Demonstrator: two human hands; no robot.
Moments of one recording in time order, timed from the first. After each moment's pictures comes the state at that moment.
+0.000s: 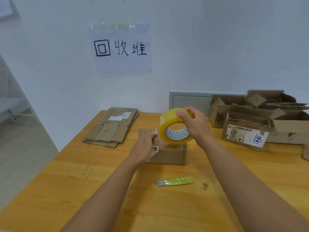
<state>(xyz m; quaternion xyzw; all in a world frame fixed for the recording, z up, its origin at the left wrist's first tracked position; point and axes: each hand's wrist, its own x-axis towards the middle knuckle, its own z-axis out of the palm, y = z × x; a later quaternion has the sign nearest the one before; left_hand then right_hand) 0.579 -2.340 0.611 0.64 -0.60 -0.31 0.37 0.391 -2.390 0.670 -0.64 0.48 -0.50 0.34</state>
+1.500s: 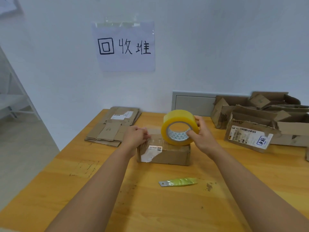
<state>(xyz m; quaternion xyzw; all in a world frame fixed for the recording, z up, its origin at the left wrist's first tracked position) 0.613 -2.374 0.623 0.63 -0.36 -0.43 0.54 0.372 -2.397 0.627 -0.67 0.45 -0.44 0.39</state>
